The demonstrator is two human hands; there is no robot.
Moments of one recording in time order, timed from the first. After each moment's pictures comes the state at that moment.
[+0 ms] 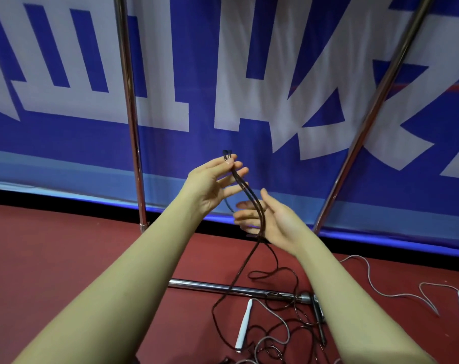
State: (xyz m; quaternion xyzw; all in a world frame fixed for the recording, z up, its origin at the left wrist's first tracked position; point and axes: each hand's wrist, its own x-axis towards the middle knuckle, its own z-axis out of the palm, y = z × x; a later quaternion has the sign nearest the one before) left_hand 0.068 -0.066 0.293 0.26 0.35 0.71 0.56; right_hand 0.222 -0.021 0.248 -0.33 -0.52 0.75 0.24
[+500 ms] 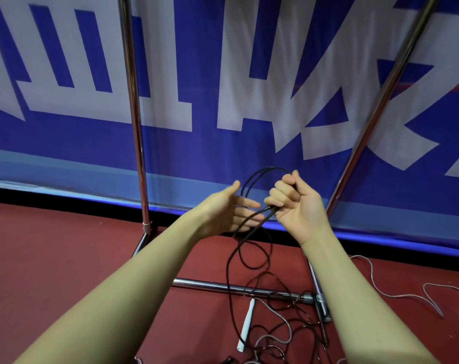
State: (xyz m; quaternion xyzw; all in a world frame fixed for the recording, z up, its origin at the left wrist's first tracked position) left_hand 0.074 -0.069 0.262 0.34 0.50 0.45 0.66; right_hand 0.228 -0.020 0.277 -0.11 -0.28 0.84 0.44
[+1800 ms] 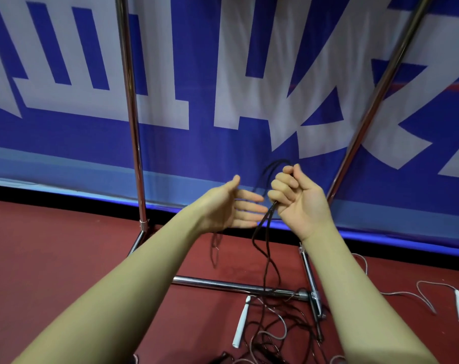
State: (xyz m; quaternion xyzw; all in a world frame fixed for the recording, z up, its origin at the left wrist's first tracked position) left_hand 0.084 -0.072 0.271 0.33 0.46 0.46 0.68; right_hand 0.239 -0.027 0.290 -0.12 -0.28 0.83 0.46
